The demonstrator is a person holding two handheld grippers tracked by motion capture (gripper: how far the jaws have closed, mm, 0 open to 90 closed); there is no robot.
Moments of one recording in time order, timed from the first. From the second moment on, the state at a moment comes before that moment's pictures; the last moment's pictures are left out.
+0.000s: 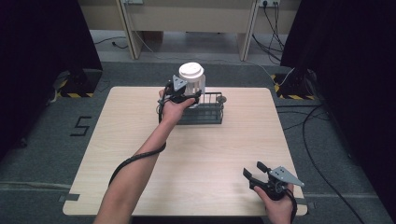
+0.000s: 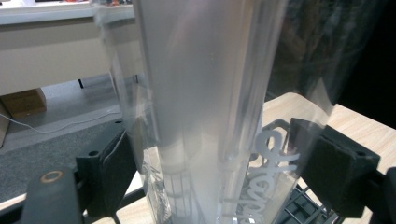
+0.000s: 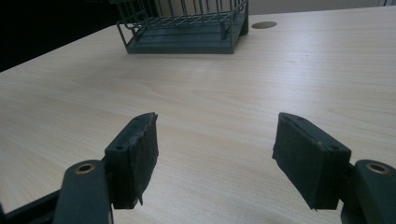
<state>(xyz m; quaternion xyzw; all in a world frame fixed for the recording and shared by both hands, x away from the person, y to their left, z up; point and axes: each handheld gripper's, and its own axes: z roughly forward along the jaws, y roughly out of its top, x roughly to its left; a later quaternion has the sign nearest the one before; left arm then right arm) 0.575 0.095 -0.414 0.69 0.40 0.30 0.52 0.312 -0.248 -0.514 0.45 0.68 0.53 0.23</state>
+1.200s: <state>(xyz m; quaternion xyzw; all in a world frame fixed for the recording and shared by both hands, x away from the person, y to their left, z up) 0.578 0.085 -0.444 0.70 0.43 0.28 0.50 0.311 -0.248 -0.514 0.45 0.68 0.53 0.22</state>
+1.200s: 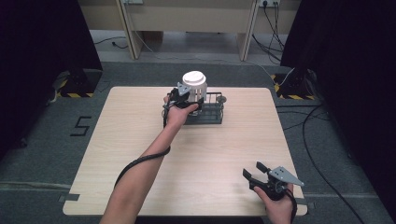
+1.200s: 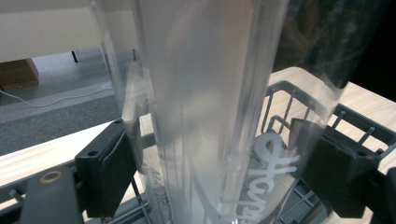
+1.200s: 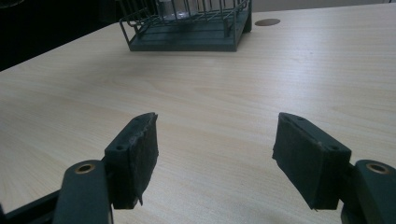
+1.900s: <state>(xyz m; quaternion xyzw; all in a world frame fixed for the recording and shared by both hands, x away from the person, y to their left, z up) 0.568 0.090 -0.447 0.71 0.42 0.28 0.50 0.311 -0.247 -0.514 0.45 0.68 0.53 0.22</state>
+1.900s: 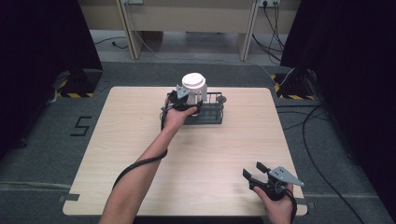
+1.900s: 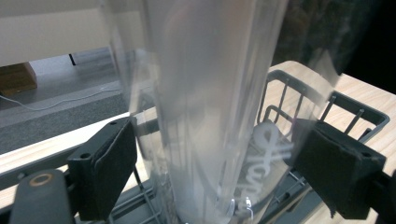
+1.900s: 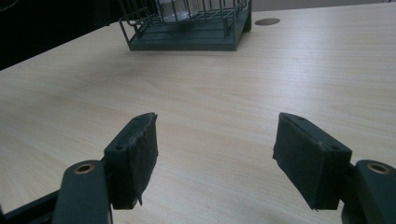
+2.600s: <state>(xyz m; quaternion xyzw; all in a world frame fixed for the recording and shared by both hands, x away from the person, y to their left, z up) 0.542 0.103 -0.441 0.71 0.39 0.29 0.50 0.312 -0.247 -0.514 0.46 0.68 0.53 0.22</state>
